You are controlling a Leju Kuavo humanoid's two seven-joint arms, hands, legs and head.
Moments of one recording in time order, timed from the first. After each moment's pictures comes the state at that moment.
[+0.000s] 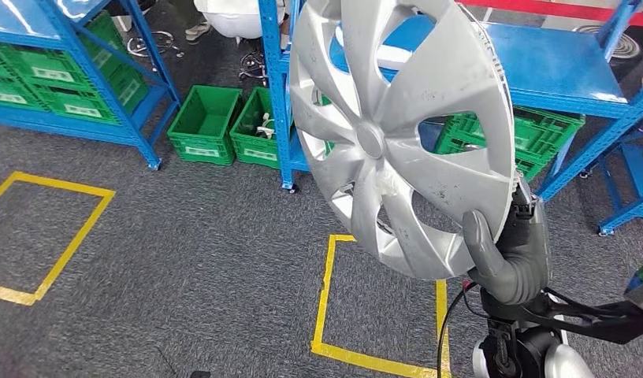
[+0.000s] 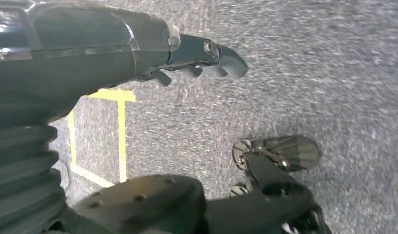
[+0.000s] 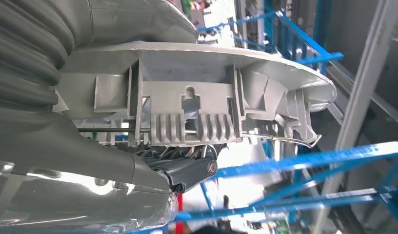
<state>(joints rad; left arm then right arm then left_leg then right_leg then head) -0.13 0.05 -1.07 -0.22 0.91 0.31 -0.06 -0.16 -0.38 0.47 -2.12 -0.49 -0.35 -0.22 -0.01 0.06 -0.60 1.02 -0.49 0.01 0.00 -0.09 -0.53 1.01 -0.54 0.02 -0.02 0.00</state>
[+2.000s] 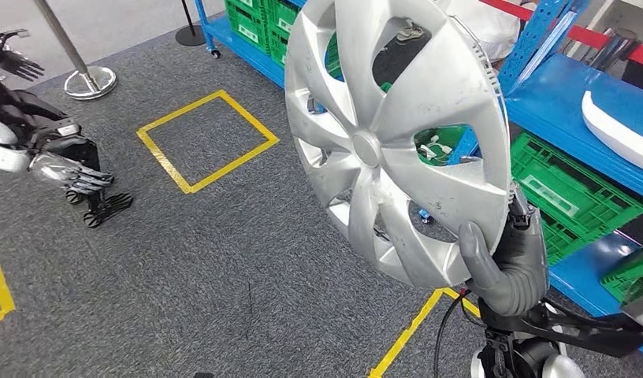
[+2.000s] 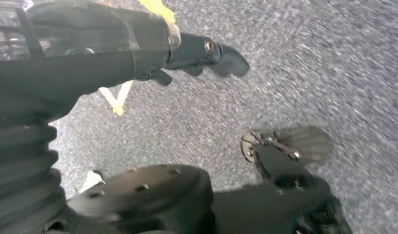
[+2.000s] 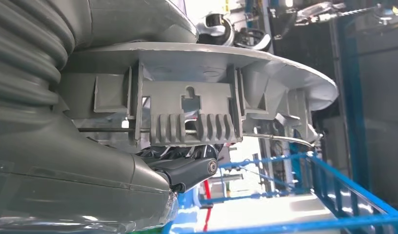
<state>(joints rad) -0.13 0.04 -1.06 -0.22 0.90 0.32 -0.02 -0.13 -0.38 0.48 -2.13 -0.46 -0.34 -0.23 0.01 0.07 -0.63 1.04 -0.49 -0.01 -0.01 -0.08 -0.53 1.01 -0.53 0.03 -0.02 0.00</state>
